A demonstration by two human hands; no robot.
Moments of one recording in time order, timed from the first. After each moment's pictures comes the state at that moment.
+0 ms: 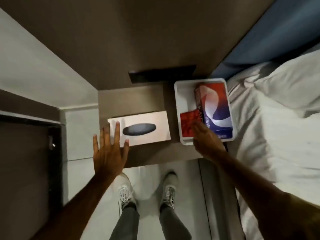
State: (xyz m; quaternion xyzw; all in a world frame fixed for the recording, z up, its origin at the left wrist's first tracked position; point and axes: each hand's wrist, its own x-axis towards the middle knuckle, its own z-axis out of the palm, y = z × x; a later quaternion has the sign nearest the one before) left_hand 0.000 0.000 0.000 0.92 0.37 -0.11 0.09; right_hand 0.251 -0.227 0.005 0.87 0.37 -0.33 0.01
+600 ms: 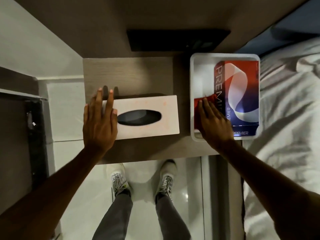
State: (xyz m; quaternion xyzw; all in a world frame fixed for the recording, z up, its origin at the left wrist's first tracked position) left_hand 0.017 0.063 -0.121 0.93 0.35 -0.02 0.09; right_hand 0.273 -0.203 -0.081 0.86 0.43 -0.24 0.12
